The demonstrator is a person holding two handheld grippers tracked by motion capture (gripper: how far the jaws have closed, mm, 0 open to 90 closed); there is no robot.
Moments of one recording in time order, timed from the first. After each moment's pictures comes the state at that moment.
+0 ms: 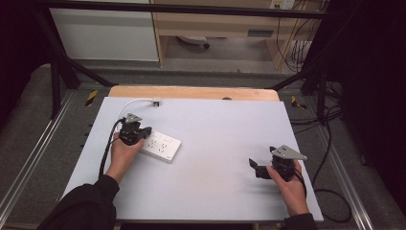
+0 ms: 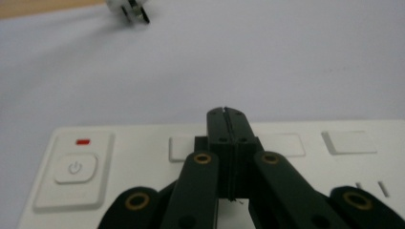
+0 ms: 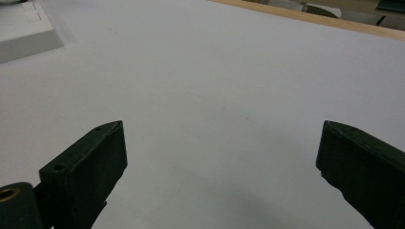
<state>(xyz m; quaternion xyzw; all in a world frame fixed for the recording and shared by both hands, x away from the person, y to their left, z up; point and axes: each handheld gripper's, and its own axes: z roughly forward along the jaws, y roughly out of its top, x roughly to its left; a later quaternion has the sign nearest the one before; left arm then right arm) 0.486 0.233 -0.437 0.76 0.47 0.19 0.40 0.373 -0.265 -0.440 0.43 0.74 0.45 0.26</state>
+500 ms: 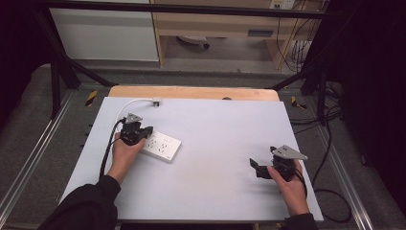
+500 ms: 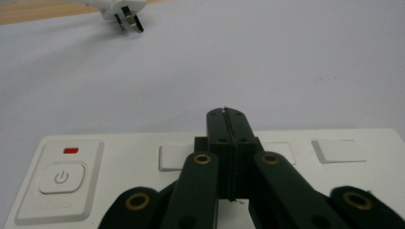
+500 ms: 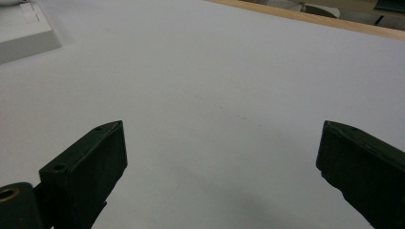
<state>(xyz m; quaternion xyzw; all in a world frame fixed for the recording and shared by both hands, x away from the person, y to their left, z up) 0.486 0.232 -0.434 0.76 0.47 0.20 0.41 0.373 -0.266 -0.440 0.43 0.74 0.45 0.26</state>
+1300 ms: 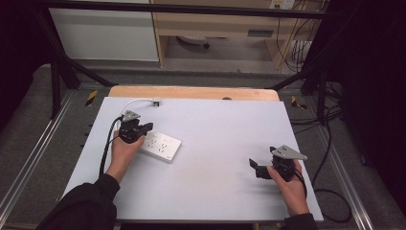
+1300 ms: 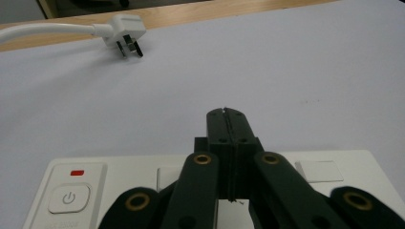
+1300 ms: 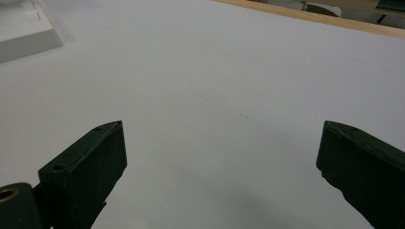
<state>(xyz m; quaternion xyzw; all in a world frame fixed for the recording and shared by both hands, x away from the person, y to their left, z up) 0.485 0.233 -0.423 0.74 0.46 0.20 0.44 0.373 -0.265 -0.440 0.43 0.74 0.45 0.26</state>
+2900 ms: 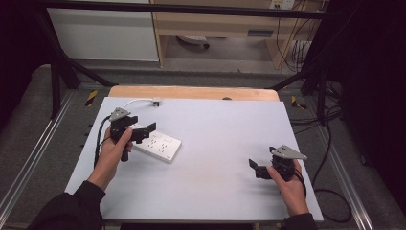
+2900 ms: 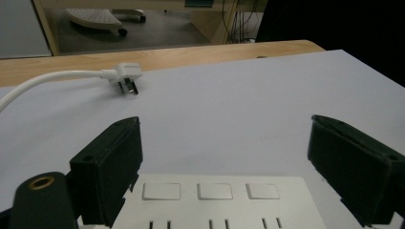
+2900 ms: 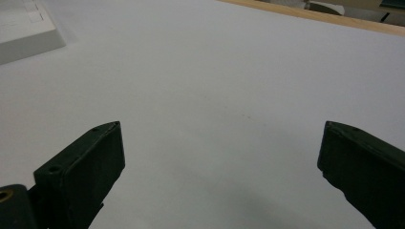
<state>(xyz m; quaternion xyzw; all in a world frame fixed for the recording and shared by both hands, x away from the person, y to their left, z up) 0.454 0.239 -0.382 0.70 0.46 0.20 0.50 0.374 -0.265 -0.441 0.43 0.74 0.45 0.25</state>
